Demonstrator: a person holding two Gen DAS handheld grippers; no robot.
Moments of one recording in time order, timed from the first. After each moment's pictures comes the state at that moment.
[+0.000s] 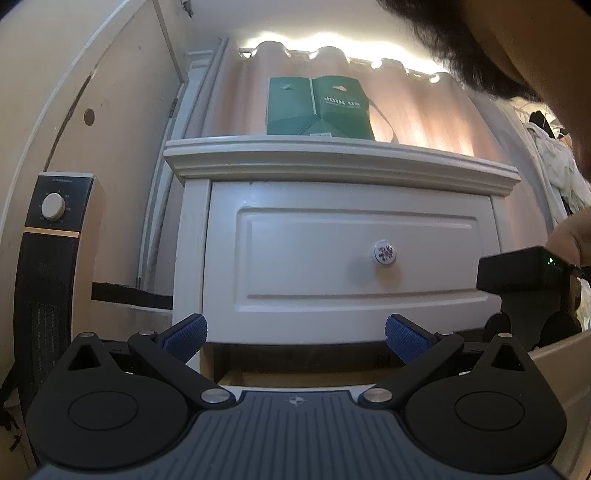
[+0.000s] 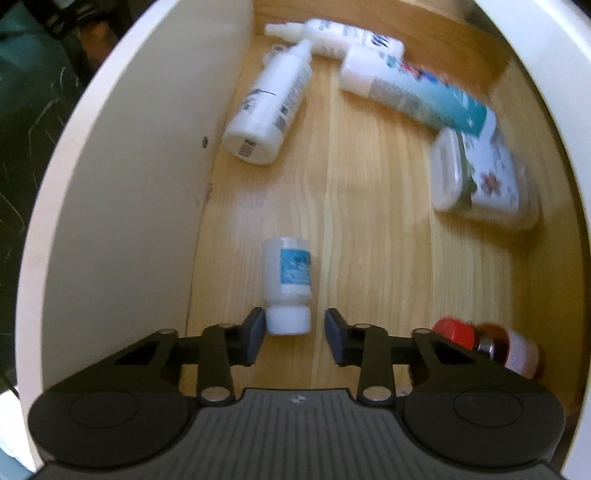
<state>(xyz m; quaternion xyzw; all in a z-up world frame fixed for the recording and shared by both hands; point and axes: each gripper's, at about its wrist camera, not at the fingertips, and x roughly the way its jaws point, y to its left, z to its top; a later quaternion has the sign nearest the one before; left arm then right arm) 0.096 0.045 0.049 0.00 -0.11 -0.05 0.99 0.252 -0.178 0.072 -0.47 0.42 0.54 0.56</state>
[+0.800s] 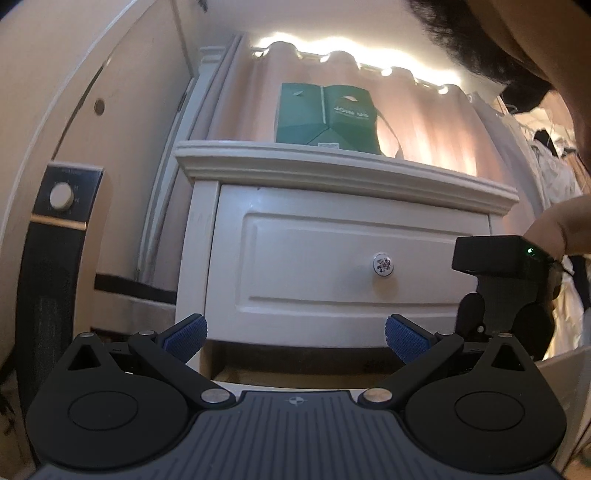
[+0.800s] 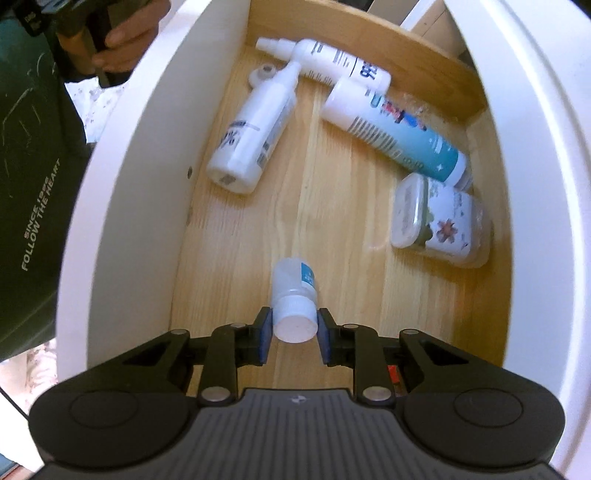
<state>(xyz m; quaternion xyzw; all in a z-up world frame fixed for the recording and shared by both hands) 0.083 0.057 0.055 -0.04 -0.10 -0.07 0.99 0.242 -0.143 0.102 -0.54 0.39 0.49 0.57</state>
